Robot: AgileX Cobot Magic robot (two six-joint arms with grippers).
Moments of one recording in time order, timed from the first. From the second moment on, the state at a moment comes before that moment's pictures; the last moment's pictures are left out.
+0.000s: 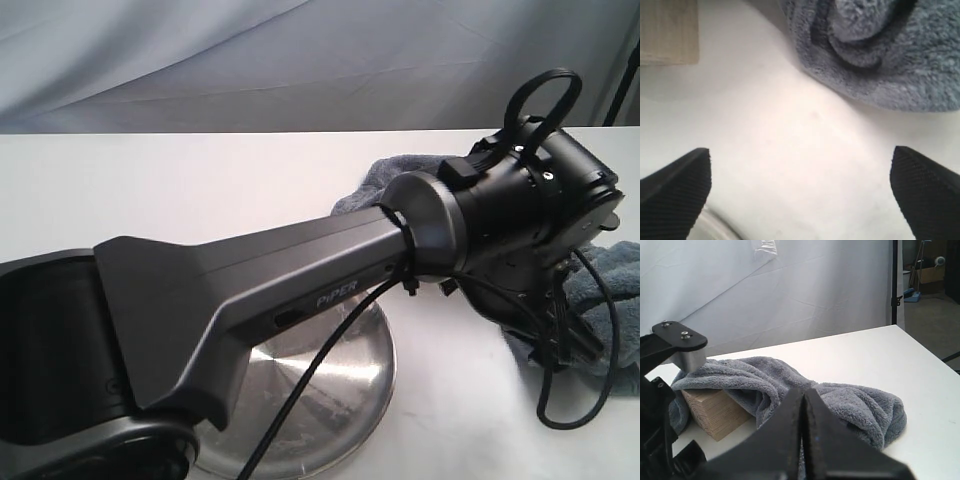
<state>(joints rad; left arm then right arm) -1.08 2.46 -2.26 0.13 1.21 -0.23 -0.13 0.01 0.00 0.26 0.21 -0.11</state>
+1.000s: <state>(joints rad) -0.77 2.41 -2.26 0.11 1.22 -0.45 -0.13 0.01 0.00 0.26 0.21 -0.11</state>
